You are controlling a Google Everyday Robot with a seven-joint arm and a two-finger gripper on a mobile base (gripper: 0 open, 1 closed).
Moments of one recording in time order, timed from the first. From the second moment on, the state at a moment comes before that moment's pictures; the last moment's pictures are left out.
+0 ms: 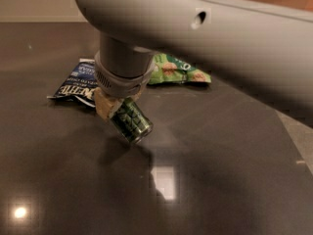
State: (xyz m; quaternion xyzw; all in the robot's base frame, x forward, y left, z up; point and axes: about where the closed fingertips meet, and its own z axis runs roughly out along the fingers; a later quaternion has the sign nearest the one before) arm 0.466 0.081 0.908 -0.39 0.90 0.06 0.18
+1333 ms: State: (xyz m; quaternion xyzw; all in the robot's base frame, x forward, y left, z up) arm 0.476 0.078 0.943 -0.44 0.79 0.23 0.36
